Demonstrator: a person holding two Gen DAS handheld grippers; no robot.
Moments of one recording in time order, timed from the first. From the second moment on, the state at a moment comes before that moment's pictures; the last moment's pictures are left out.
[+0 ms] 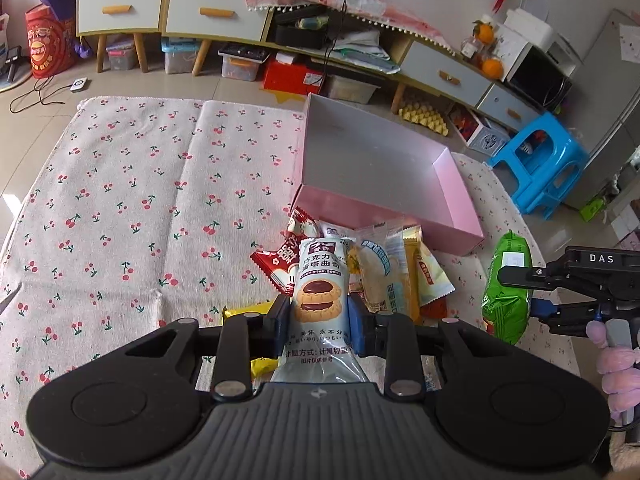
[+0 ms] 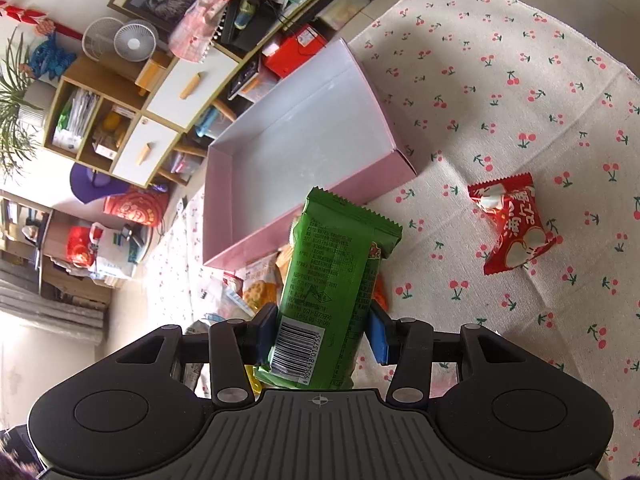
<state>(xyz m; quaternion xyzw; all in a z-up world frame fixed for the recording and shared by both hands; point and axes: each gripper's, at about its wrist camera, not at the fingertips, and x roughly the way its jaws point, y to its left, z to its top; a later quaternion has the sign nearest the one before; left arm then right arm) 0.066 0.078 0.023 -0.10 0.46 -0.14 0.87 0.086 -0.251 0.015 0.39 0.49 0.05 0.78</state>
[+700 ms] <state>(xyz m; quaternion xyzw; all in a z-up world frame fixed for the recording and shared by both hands) 0.105 0.065 0.037 -0.15 0.43 -0.16 0.88 0.132 -0.248 0.034 0.43 0.45 0.05 0.78</state>
